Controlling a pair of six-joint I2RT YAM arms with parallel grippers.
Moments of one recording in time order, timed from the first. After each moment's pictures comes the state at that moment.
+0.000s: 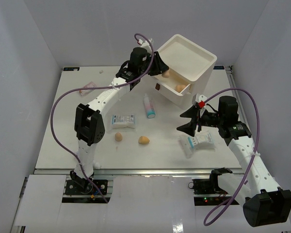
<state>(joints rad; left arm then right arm) -0.56 2.10 2.03 -0.16 0.22 -0.59 0.18 0.92 0.80 -0.36 -1.07 -0.42</state>
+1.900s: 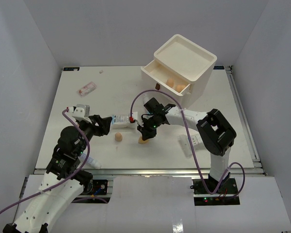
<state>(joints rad) -0.46 0.45 0.62 -0.24 -0.10 -0.28 0.80 1.91 1.27 -0.48 -0.62 -0.61</state>
